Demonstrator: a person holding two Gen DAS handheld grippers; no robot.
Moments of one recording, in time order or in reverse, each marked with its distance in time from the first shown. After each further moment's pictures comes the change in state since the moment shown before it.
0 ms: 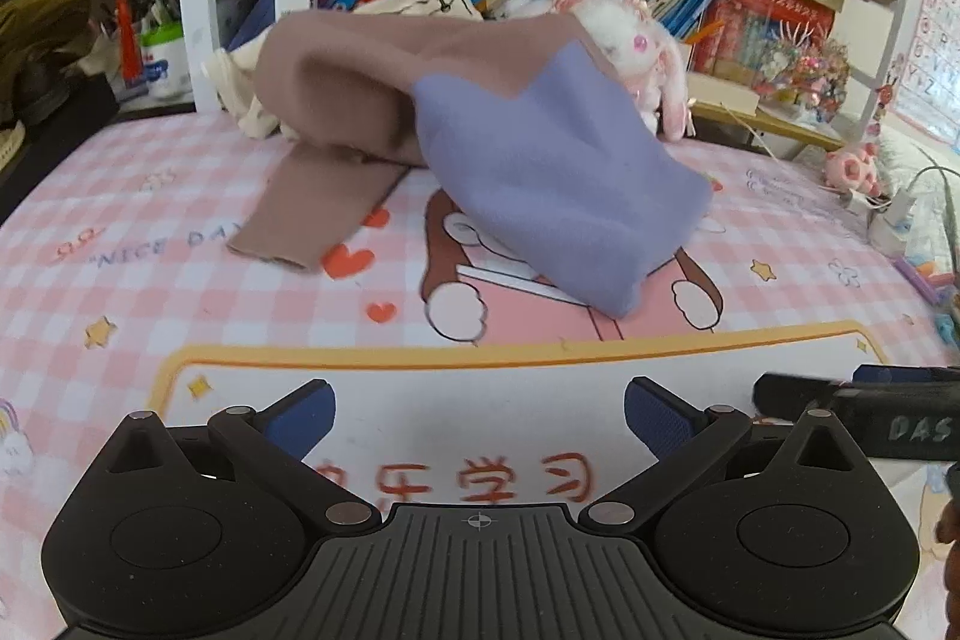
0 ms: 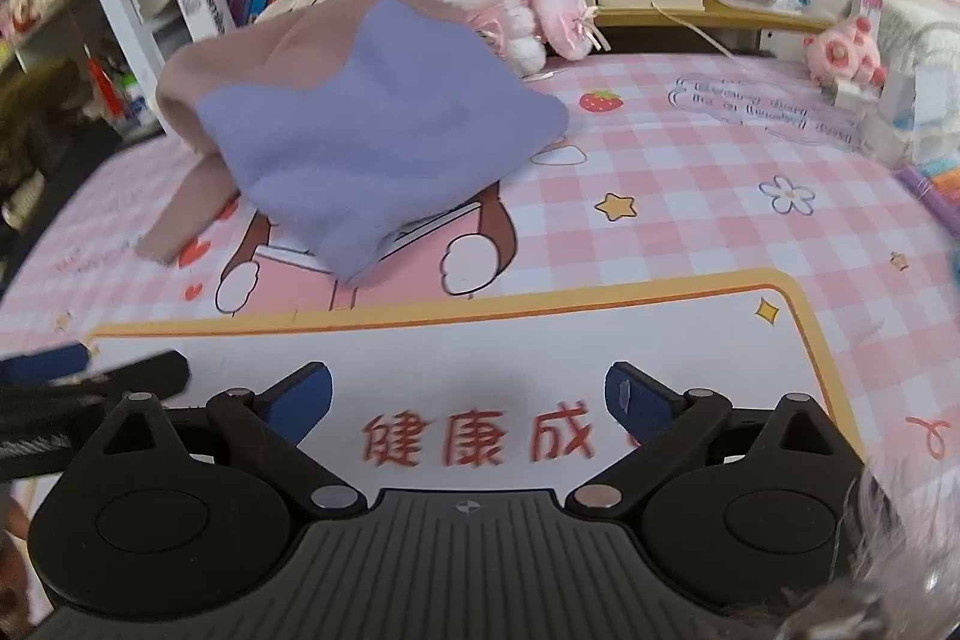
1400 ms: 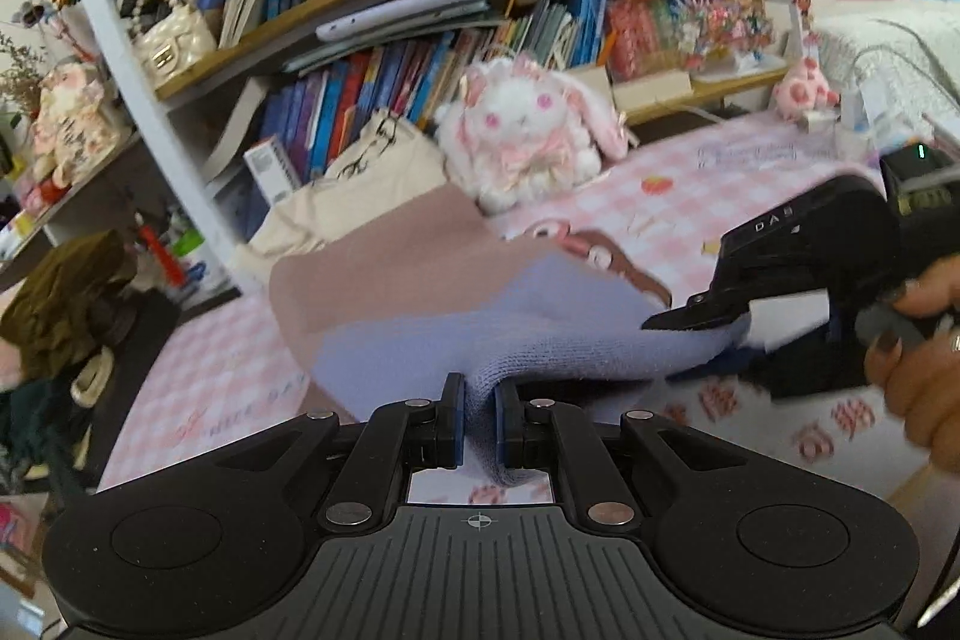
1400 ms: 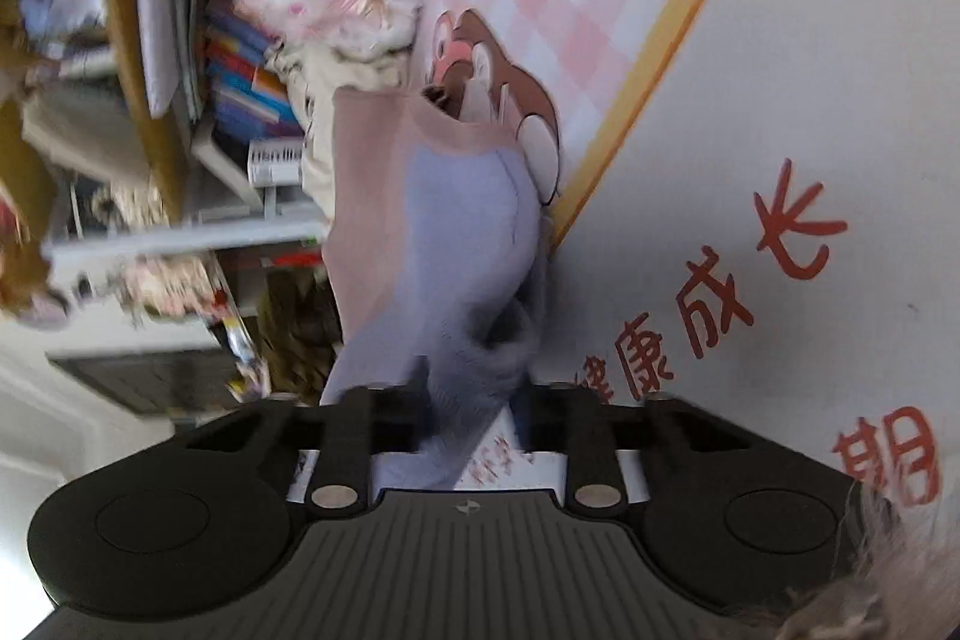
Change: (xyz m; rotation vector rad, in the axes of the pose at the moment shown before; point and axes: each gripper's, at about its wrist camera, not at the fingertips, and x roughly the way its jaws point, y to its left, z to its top) left arm -0.098 -0.084 0.008 0.382 -0.108 0.184; right arm 0.055 -0.098 -0.001 0.831 0.276 0.734
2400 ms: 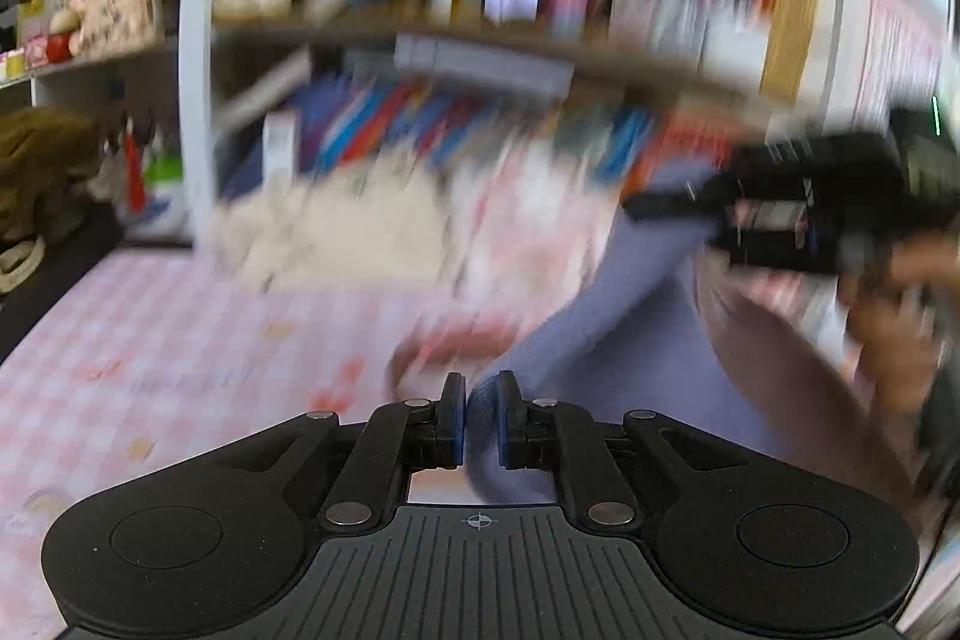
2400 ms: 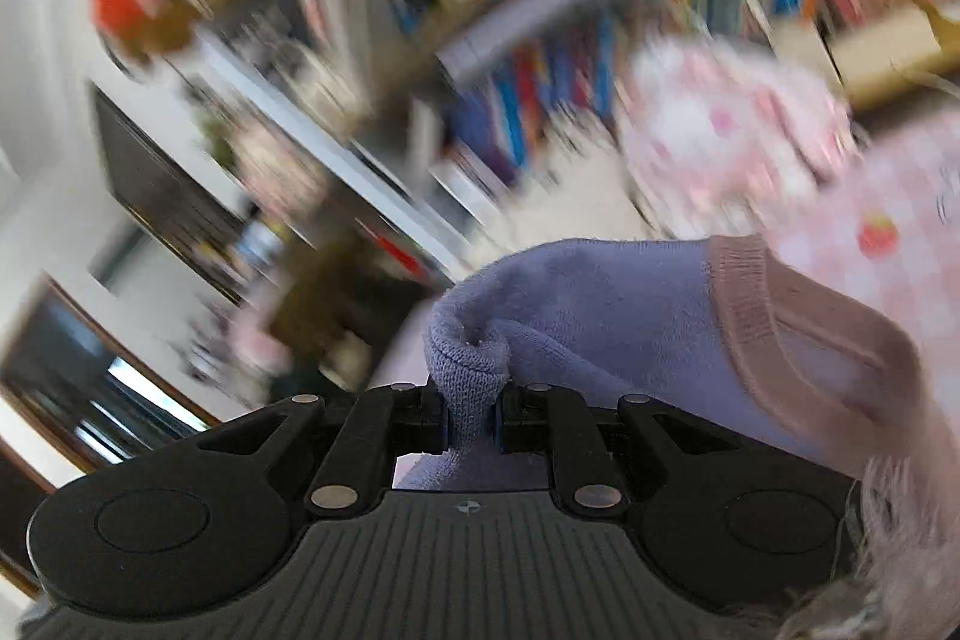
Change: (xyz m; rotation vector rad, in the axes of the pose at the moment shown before) left arm 0.020 0.079 -0.010 -0.352 -0.068 -0.190; right arm 0.022 0.177 0.007 -0.704 -0.091 -0.060
